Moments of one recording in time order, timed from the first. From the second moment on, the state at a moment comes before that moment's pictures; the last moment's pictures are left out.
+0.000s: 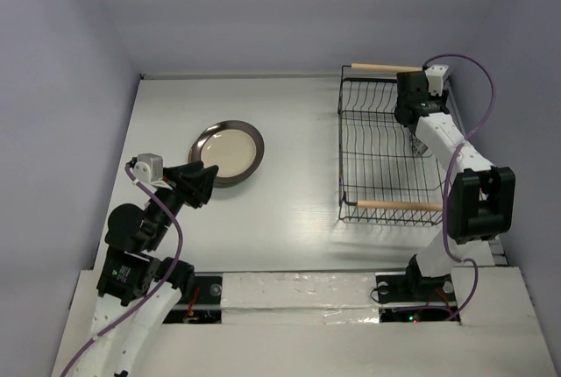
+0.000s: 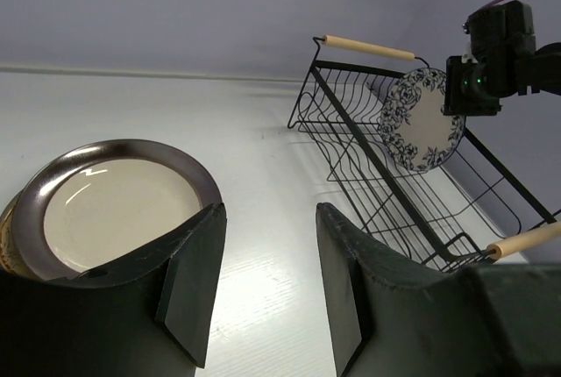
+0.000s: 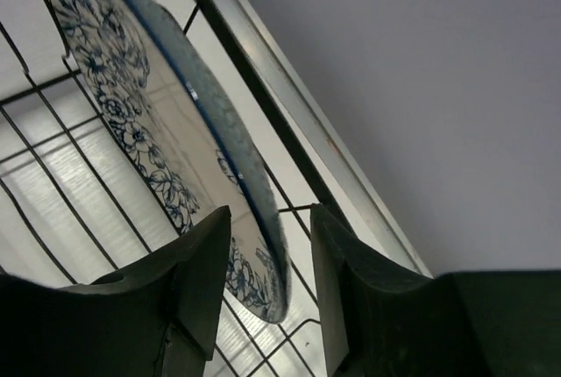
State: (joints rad) left arm -0.35 0.28 0.65 -0.27 0.12 -0.38; right arm 0.11 1.64 1.37 -0.49 0.91 0.17
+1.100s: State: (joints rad) left arm -0.35 0.26 0.65 -0.27 0.10 -0.38; right arm 0.16 1.60 1.63 -0.80 0.91 0.13
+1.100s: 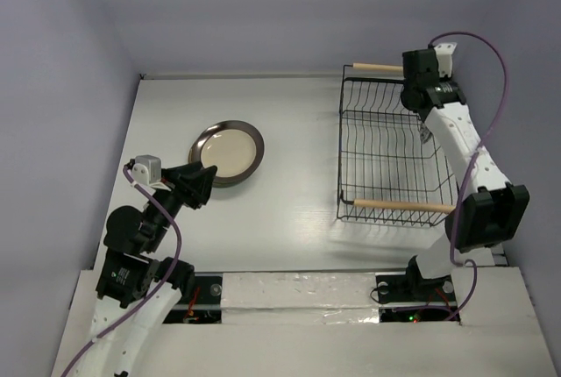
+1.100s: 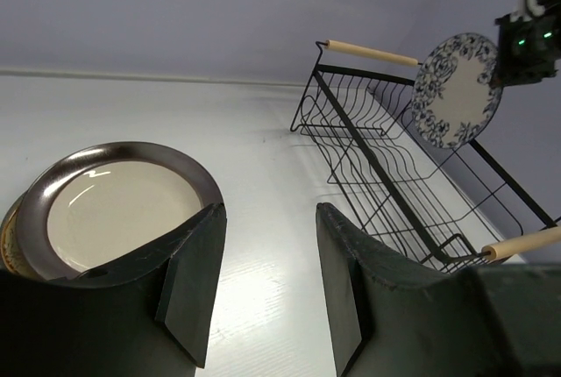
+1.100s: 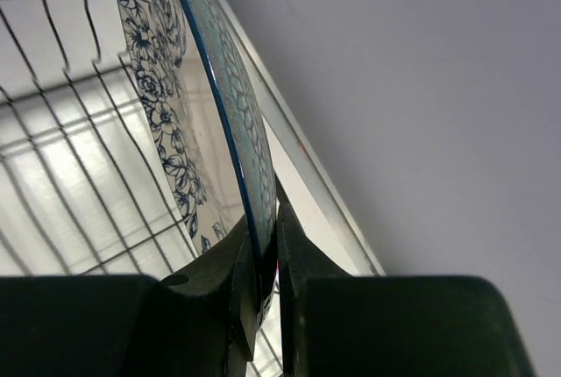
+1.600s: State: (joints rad) left arm -0.35 0.26 0.65 -0.27 0.08 -0.38; right arm 0.32 1.20 1.57 -0.64 0.34 0.44
